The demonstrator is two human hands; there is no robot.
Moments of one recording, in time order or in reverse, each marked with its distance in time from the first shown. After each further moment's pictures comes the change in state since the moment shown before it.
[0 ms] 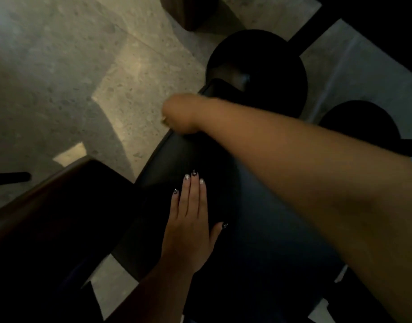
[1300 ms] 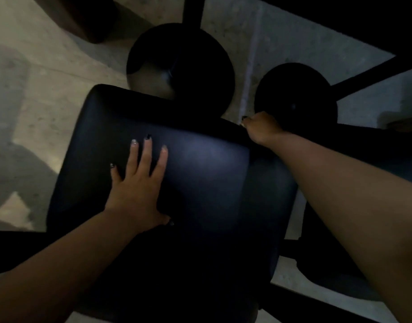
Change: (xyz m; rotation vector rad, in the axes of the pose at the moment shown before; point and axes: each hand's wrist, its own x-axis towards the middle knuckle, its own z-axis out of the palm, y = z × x) left_hand 0.089 0.056 -0.042 0.365 -0.392 0.247; right_hand -0.251 0.229 0.104 0.659 0.326 1.022
